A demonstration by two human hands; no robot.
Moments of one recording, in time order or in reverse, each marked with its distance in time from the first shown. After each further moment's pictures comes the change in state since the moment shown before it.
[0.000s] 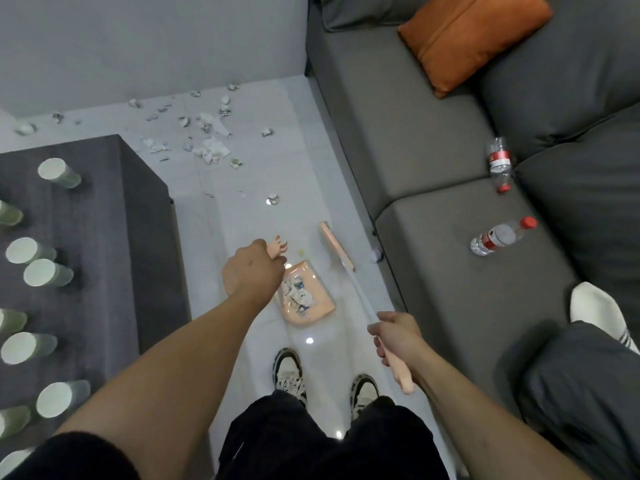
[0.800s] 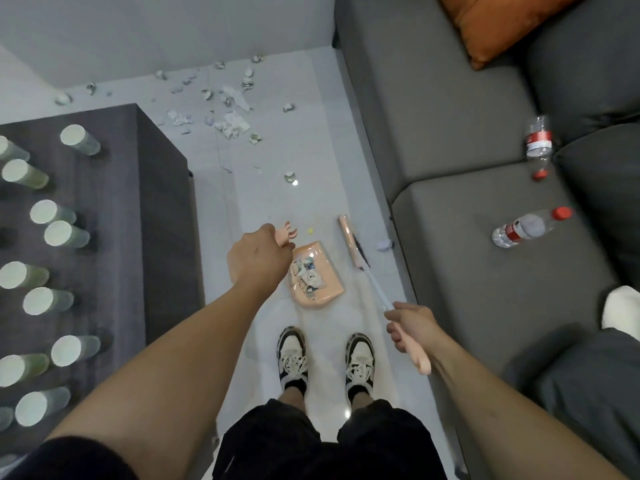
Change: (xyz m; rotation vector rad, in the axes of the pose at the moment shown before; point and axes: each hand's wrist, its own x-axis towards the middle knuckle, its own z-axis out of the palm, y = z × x) left_hand -0.028 0.027 0.022 0.078 0.028 -0.033; right_hand 0.057 0.021 -0.051 0.111 -0.120 0.090
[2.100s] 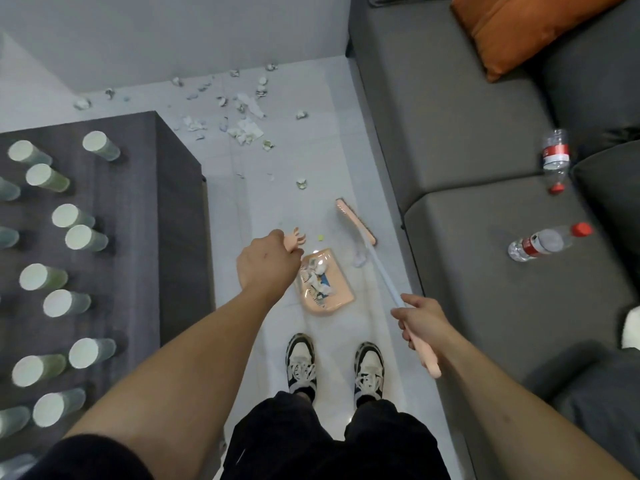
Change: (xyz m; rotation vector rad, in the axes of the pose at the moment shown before) left_hand 0.018 -0.017 -0.002 -0.013 0.021 0.001; right_hand 0.006 -0.027 0.020 -0.192 0.022 -0.146
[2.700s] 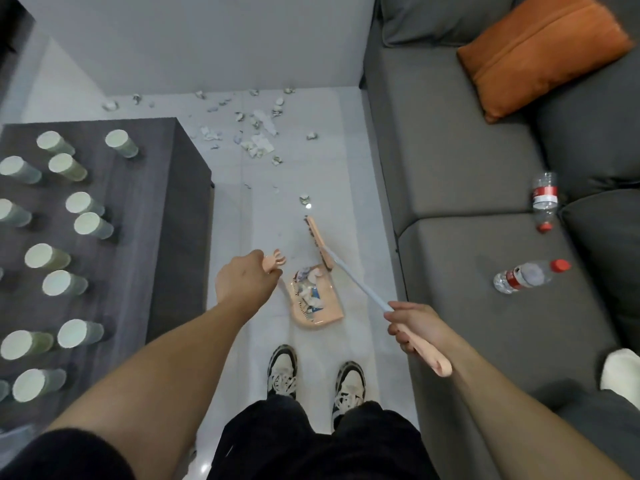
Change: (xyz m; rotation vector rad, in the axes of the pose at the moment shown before) left_hand -0.042 -0.016 -0.007 -0.020 -0.021 -0.098; right_hand -0.023 -0.032 -0.043 0.060 -0.236 0.024
